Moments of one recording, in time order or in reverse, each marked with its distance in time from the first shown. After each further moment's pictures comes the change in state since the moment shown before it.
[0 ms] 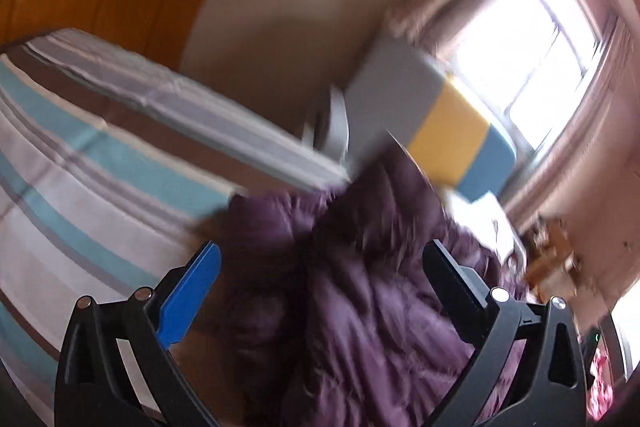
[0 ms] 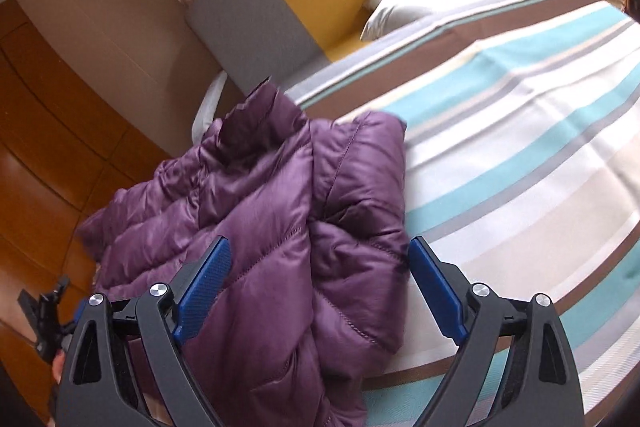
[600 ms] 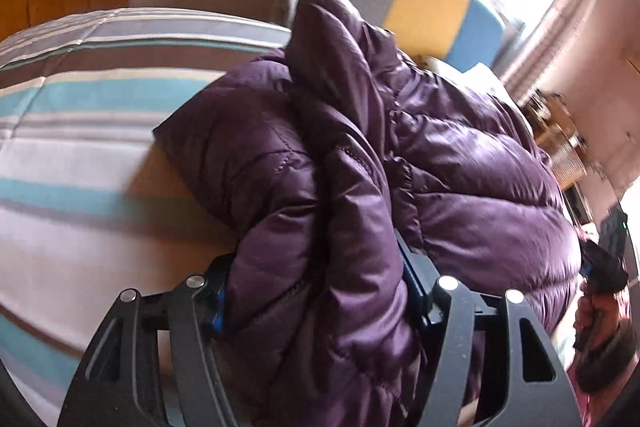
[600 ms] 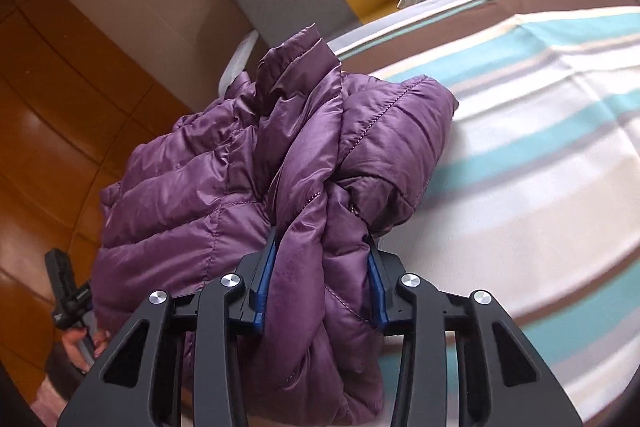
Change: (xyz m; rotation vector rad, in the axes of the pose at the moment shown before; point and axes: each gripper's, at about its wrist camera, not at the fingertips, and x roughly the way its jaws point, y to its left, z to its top) left arm 0.024 -0.026 -0.060 0.227 0.352 -0.029; right arm -0.006 -0.003 -0.018 -0.096 0.123 0.091
